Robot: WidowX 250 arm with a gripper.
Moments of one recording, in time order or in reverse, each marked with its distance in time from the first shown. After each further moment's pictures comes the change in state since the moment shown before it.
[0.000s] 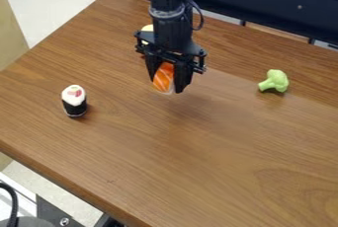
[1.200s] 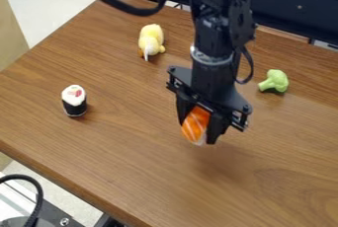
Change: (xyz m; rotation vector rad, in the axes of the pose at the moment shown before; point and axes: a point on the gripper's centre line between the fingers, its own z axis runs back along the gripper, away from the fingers) arm -0.056 -0.083 -0.002 0.061 0.022 -0.154
